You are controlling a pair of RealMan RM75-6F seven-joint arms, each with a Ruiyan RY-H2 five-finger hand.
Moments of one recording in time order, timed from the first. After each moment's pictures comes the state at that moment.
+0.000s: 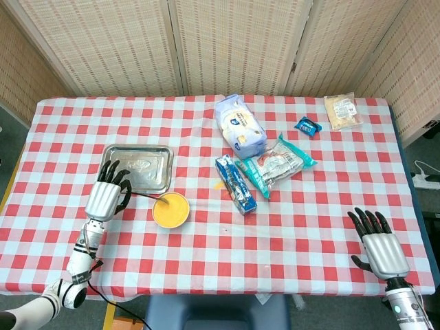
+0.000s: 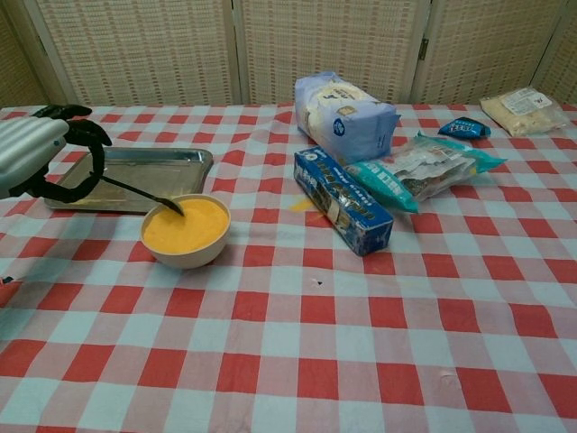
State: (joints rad) left arm -0.55 -1.77 -0.15 -0.81 1.46 1.31 -0.01; right arm 0.11 -1.16 -0.02 -1.67 -1.46 1.32 -0.27
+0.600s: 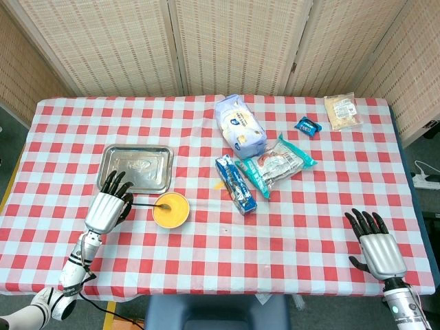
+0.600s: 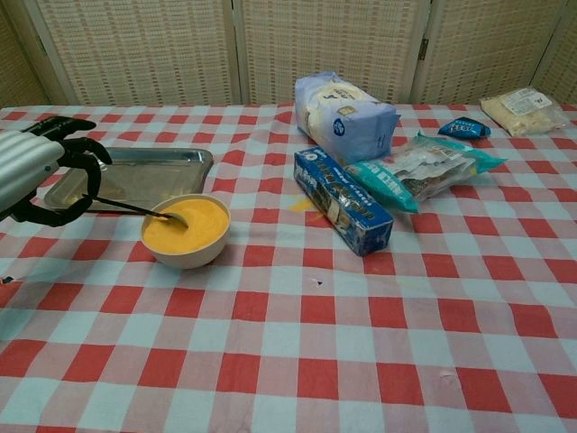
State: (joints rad) left arm -0.50 -1.72 -0.04 -0.84 1.57 1.40 0.02; right arm 0.11 -1.16 -0.03 -1.68 -1.46 1.31 -0.28
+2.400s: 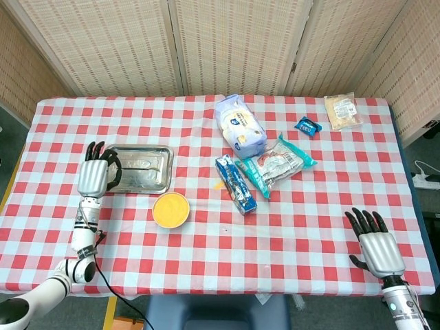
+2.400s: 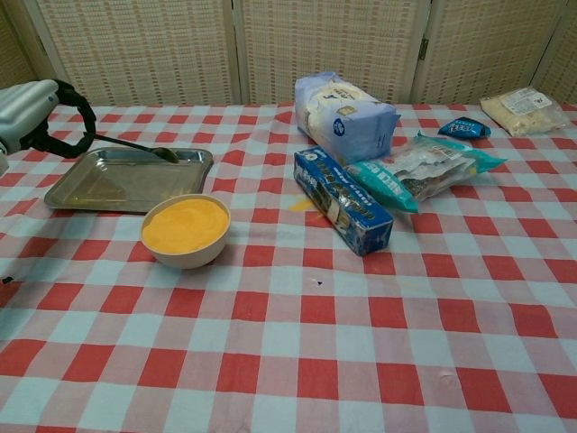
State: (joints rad) left arm -0.67 -1.83 -0.32 -0.65 1.29 1.14 -0.10; right arm 0.12 -1.18 -0.02 -1.66 -1.43 1.30 -0.32
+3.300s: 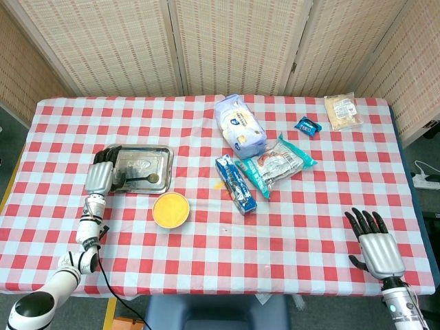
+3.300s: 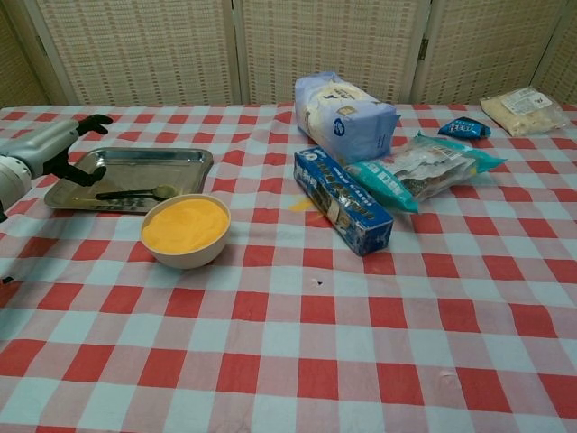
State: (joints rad) left arm -0.73 -1.92 -0.28 -0.42 1.27 0.90 -0.34; right arm 0.11 -1.18 -0.02 -1.67 -1.45 1.33 -0.32
